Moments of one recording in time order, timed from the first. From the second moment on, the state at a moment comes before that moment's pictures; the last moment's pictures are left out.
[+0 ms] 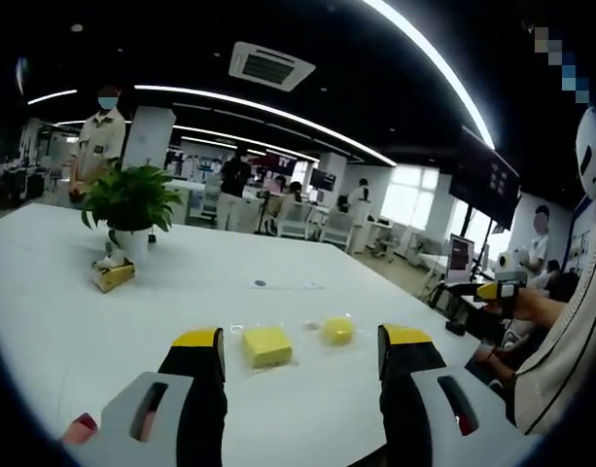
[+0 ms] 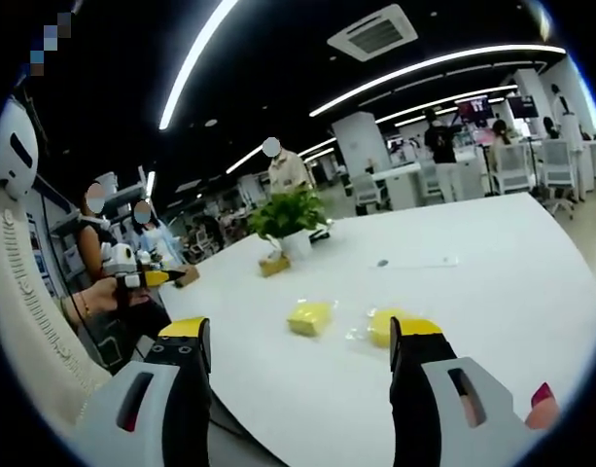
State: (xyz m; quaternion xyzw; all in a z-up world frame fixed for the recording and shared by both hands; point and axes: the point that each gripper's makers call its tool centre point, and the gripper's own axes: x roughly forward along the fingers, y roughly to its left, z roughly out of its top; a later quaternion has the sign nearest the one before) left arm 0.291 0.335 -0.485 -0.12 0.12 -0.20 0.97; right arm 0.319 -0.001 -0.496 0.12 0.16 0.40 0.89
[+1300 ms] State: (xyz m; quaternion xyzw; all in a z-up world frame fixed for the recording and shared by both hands) left arm 0.302 0.321 -0.476 -0.11 0.13 -0.22 0.96; right arm 0.324 -0.012 -0.496 0.12 0.15 0.39 0.90
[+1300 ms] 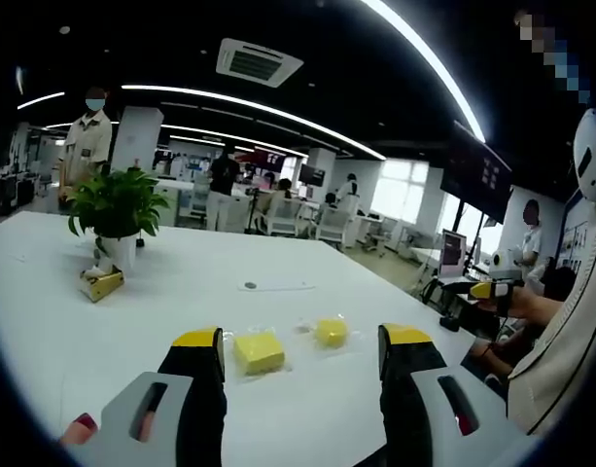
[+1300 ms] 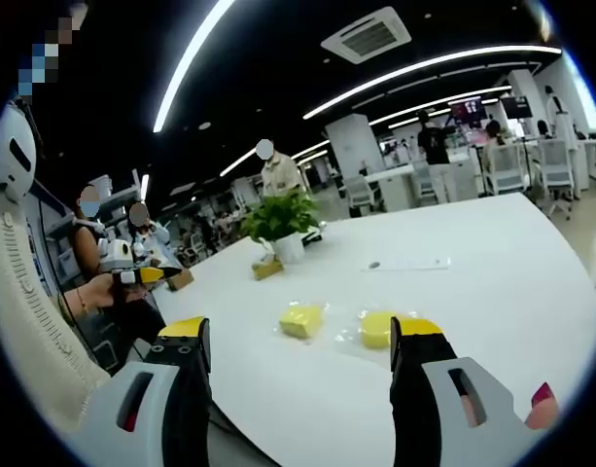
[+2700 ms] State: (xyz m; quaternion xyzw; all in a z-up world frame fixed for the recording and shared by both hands) left arm 0.422 0.341 -0.552 -0.16 0.20 -0.28 0.93; right arm 0.323 -0.010 -0.509 0.12 0.19 0.32 0.92
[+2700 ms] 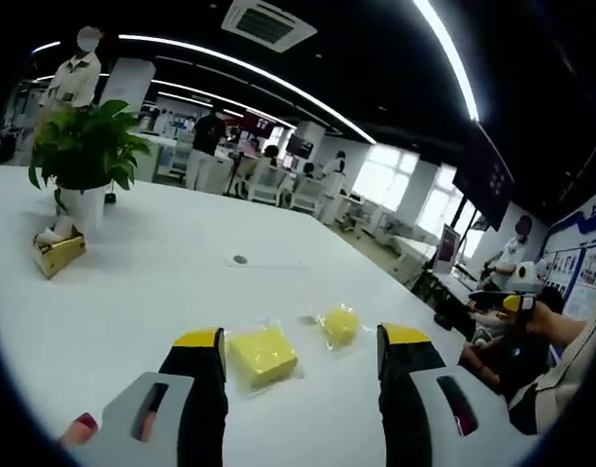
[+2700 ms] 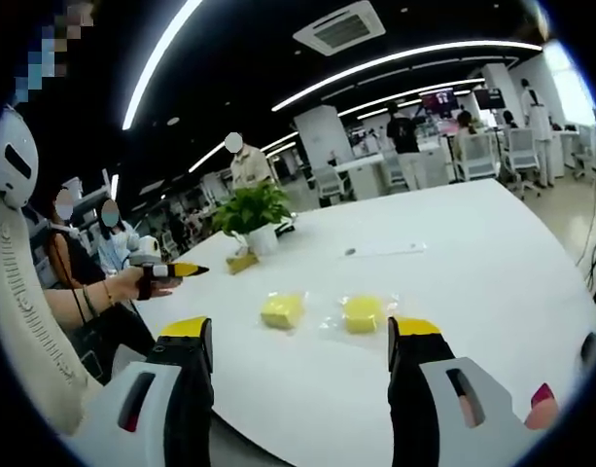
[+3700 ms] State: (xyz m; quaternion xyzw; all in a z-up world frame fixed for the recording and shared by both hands) left arm 0.502 0.348 -0.659 -0.25 0.27 -0.26 0.90; right arm 0.334 -0.015 -0.531 0.10 0.24 0.28 0.92
